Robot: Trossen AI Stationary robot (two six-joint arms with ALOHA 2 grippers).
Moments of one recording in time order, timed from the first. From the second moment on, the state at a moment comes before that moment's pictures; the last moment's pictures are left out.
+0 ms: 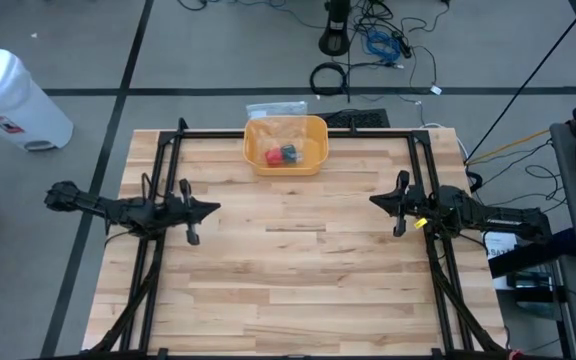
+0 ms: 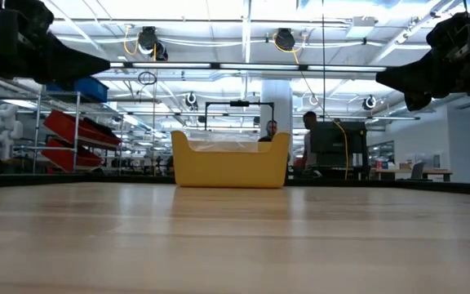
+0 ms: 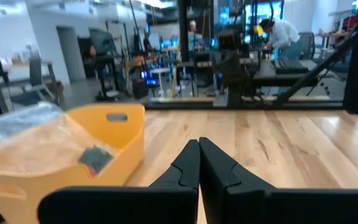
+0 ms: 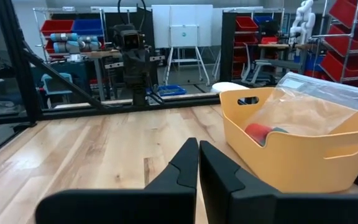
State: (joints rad) left arm -0.26 0.12 0.01 0.16 -0.47 0.10; right arm -0.10 0.00 0.02 0.03 0.08 0.06
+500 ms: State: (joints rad) left arm -0.15 0.00 0.01 0.10 -0.27 0.19; right arm -0.10 0.00 0.02 0.03 0.08 0.01
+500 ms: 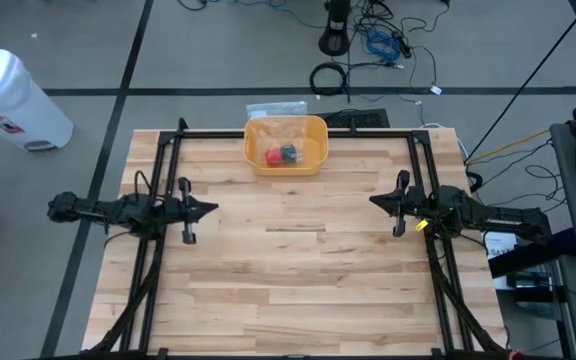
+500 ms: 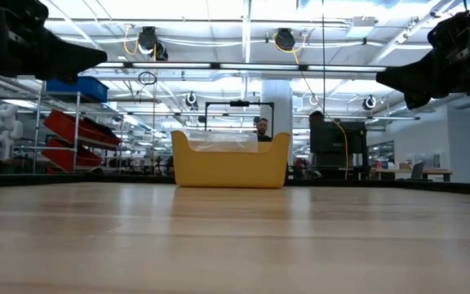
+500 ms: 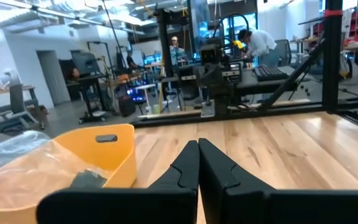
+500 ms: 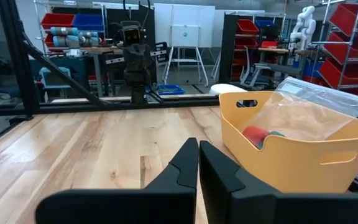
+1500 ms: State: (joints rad) left arm 0.14 0.03 0.01 0.01 0.01 0.06; right arm -0.10 0.03 0.01 0.03 0.07 0.07
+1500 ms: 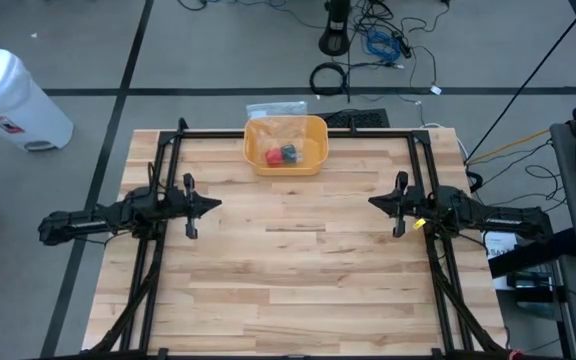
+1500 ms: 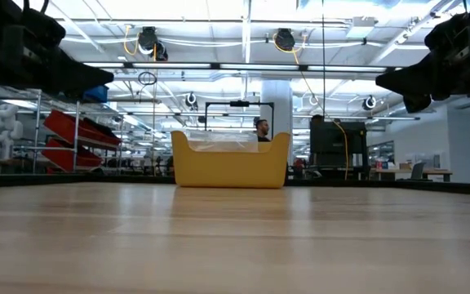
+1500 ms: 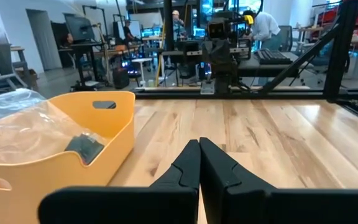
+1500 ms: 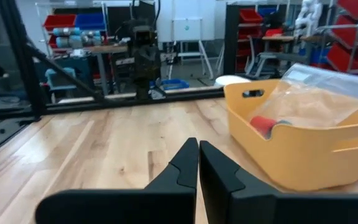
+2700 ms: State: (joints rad) left arm 0.14 0.05 0.01 0.01 0.00 0.06; right arm 0.00 0.00 0.02 0.02 0.03 0.07
